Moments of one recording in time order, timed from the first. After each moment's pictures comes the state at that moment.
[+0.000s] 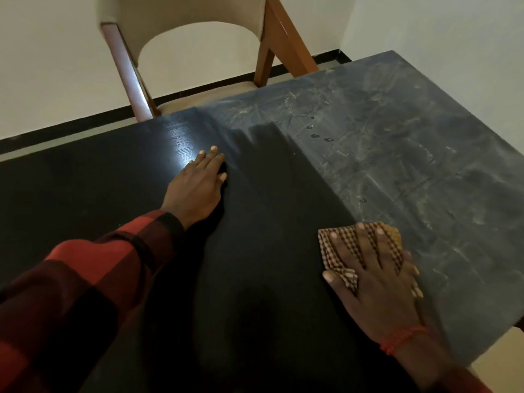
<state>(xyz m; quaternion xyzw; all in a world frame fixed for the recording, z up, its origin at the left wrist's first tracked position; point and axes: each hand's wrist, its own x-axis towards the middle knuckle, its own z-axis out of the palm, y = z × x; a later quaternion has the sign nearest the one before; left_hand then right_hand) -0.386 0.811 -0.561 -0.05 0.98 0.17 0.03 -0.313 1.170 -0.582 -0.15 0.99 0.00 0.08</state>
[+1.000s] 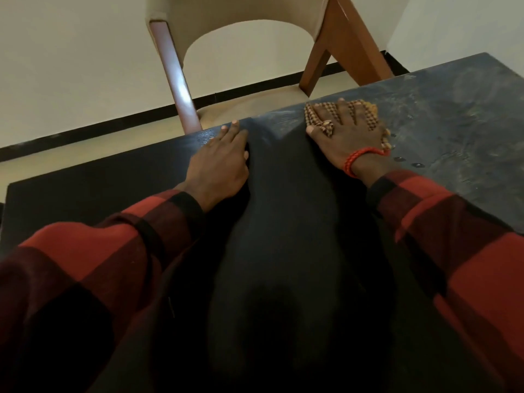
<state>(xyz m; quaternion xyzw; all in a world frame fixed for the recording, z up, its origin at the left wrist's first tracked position) -0.461 0.714 -0.558 -0.06 0.99 0.15 0.02 -0.619 0.935 -0.590 -0.18 0.98 -0.03 0.06</state>
